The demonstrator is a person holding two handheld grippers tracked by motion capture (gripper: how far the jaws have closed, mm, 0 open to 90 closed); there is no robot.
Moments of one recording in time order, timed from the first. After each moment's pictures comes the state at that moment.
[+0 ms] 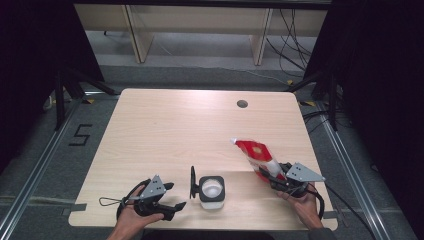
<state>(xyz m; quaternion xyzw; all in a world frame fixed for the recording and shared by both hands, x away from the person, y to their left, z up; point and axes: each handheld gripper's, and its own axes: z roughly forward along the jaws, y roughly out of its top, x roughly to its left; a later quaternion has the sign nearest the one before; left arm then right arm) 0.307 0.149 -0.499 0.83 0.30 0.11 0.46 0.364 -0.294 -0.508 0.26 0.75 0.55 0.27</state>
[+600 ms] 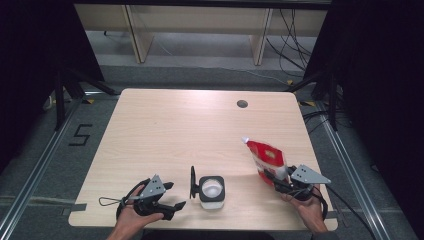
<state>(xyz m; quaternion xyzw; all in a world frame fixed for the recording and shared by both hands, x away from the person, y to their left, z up) 0.307 0.150 -0.498 0.83 0.30 0.11 0.46 0.351 -0.301 -0.504 0.30 0.75 0.54 0.26</state>
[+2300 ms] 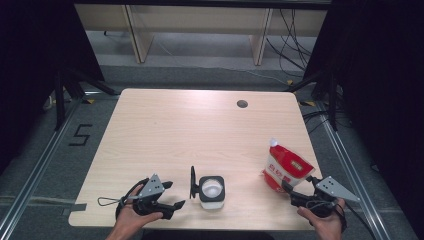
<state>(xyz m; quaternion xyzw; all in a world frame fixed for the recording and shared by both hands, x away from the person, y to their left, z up) 0.309 0.153 -0.496 0.83 0.30 0.12 0.46 0.298 -0.333 -0.486 0.43 0.68 0.54 0.26</state>
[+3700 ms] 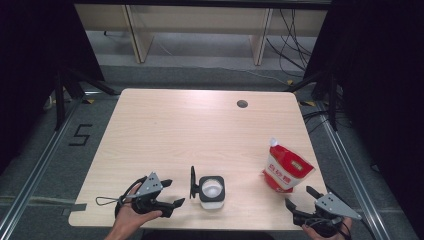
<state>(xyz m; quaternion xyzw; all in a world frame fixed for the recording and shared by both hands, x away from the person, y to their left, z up) 0.309 0.154 -0.490 0.81 0.31 0.11 0.48 0.255 -0.328 -0.484 0.45 0.73 0.44 0.28</state>
